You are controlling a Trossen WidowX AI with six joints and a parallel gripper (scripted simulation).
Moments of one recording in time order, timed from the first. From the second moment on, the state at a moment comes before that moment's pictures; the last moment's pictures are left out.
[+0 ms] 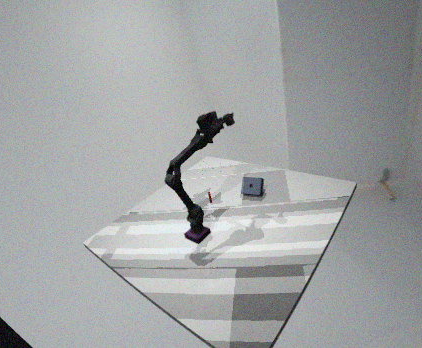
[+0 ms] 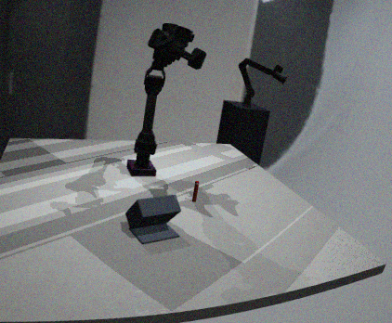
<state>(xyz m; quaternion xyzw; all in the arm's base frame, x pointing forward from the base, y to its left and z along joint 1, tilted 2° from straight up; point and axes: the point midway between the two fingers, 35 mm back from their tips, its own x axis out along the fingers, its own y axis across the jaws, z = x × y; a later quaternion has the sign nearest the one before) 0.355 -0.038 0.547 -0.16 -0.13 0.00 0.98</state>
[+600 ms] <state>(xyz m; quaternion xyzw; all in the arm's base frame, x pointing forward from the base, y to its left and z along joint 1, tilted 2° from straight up) 0.402 0.004 0.436 -0.34 0.04 0.08 0.94</state>
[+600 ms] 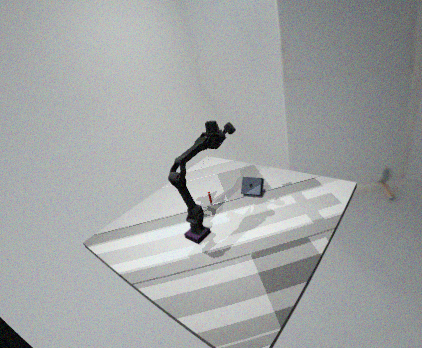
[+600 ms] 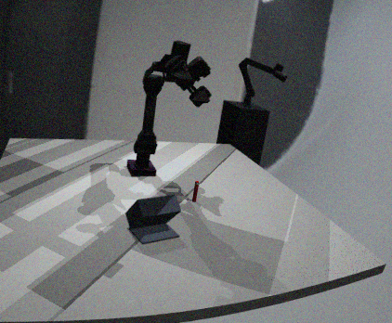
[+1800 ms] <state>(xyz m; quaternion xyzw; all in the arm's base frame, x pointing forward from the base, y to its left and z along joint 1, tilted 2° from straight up) 0.375 0.105 0.227 -0.65 0.21 0.42 0.60</state>
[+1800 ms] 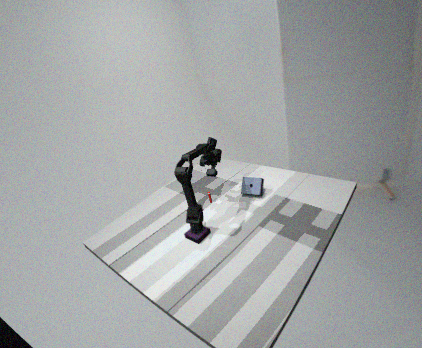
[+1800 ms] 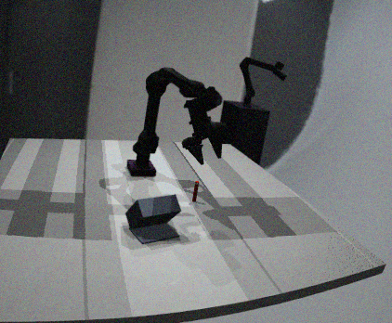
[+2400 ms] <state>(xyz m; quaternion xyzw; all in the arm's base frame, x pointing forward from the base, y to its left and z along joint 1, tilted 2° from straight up) 0.317 0.131 0.153 -0.71 0.18 0.59 0.33</state>
